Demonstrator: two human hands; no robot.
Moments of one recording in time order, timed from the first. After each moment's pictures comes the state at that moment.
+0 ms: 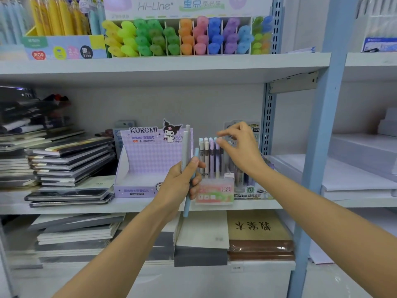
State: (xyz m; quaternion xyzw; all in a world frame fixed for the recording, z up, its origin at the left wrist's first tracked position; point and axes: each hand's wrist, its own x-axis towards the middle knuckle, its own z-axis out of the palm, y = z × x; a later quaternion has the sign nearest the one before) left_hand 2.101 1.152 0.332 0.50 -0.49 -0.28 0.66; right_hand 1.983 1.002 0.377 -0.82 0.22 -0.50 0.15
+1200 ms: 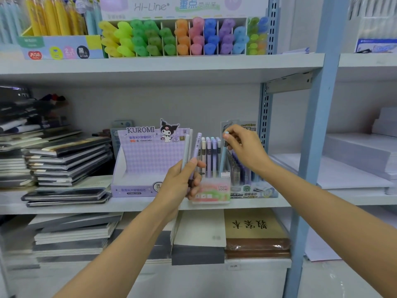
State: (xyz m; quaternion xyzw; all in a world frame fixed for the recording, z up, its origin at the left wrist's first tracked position) left_hand 2.096 1.150 0.329 0.52 -0.49 -0.26 0.65; right_hand 1.967 0.991 0.381 -0.84 0.20 -0.48 0.15
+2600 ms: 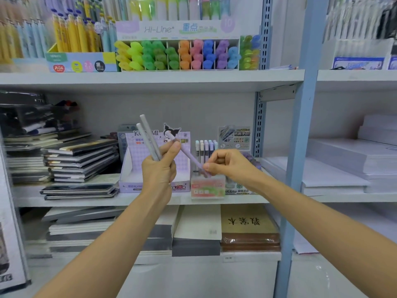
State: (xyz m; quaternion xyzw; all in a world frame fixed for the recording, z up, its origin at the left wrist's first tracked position) left_hand 2.087 1.182 0.358 0.37 -0.33 -0.19 0.85; right_hand 1.942 1.060 0.369 -0.82 0.07 -0.31 0.47
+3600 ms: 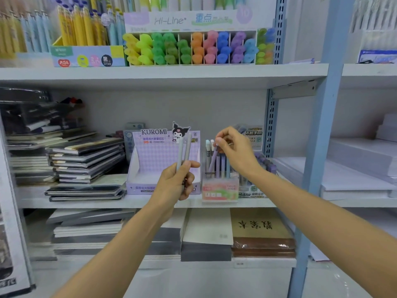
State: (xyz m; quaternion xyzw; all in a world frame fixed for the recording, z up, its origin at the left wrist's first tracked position) left_hand 2.114 1.185 0.330 0.52 -0.46 -0.24 0.68; right_hand 1.994 1.036 0.380 -0.80 0.15 -0.51 0.29
